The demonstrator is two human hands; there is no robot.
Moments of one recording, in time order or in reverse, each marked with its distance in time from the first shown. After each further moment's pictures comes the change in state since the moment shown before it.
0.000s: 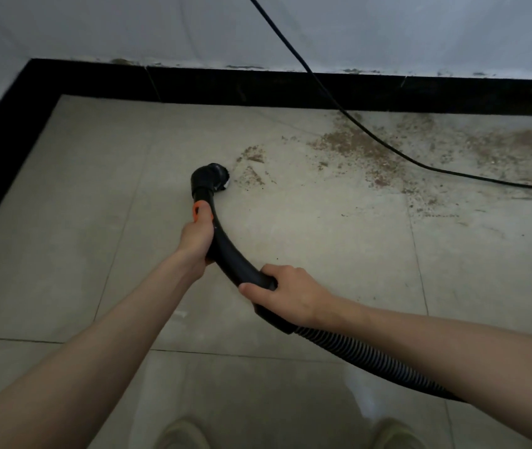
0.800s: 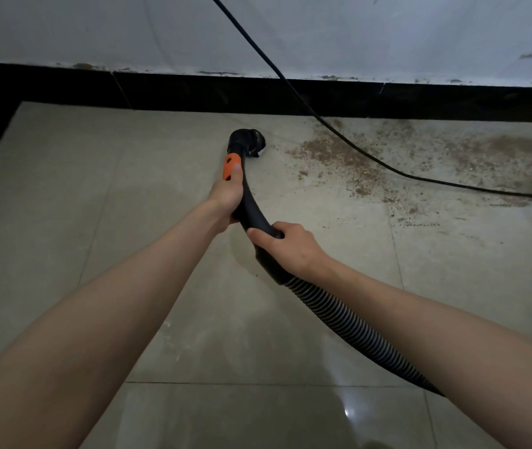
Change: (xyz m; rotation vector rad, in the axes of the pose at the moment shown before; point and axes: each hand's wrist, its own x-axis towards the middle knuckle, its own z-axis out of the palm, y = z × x) left_hand 0.013 0.070 0.095 0.206 -0.240 0.137; right_hand 0.052 0.014 -0.066 0.240 0.271 0.129
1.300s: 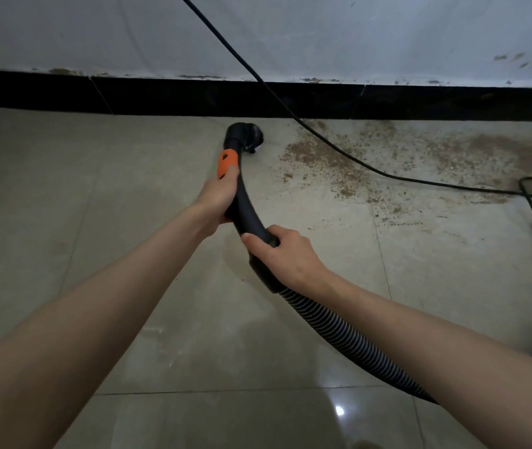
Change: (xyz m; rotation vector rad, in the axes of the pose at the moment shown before) left_hand -0.002 0.008 0.013 0.012 -0.009 0.052; right_hand -0.018 0.005 -0.009 0.025 0.082 -0.036
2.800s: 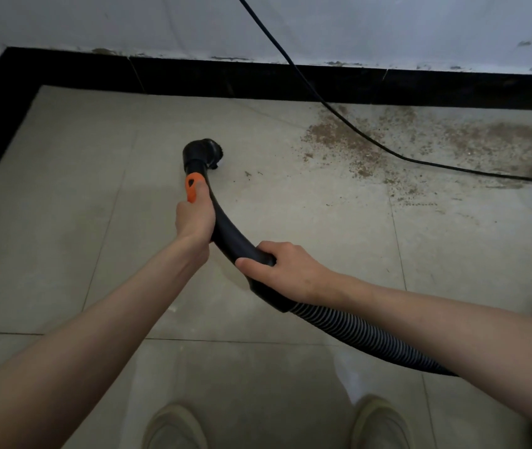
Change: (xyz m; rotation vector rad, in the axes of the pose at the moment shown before) left_hand -0.070 -0.066 -0.061 -0.148 0.384 -0.081; right_hand -0.067 -0.012 0.030 -0.159 -0.316 -0.114
